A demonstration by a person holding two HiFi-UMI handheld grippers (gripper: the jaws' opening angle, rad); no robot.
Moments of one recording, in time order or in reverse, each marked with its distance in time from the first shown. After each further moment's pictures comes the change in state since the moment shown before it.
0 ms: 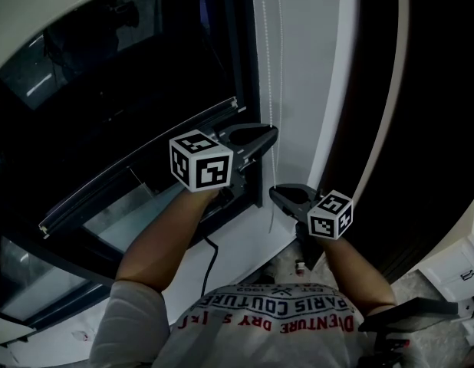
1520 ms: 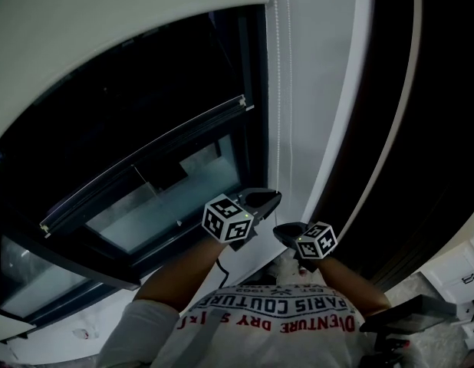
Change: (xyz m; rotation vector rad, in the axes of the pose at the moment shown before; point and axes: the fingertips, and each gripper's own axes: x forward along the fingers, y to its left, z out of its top) left arm -0.015 -0.006 -0.201 -0.084 0.164 0.042; right arm 0.008 -0.011 -0.202 0.155 0.373 -0.036
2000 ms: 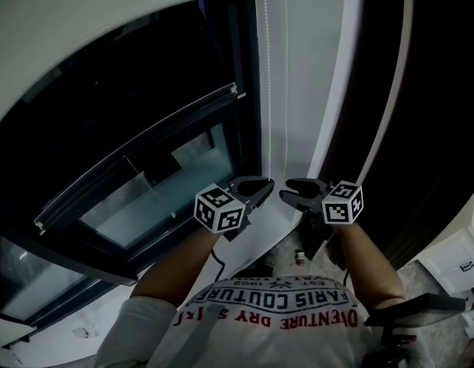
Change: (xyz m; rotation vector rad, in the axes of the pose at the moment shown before) left arm -0.005 -0.001 0.001 0.002 -0.020 0.002; right arm -0.081 0.004 0.127 -0.055 -0.245 0.084
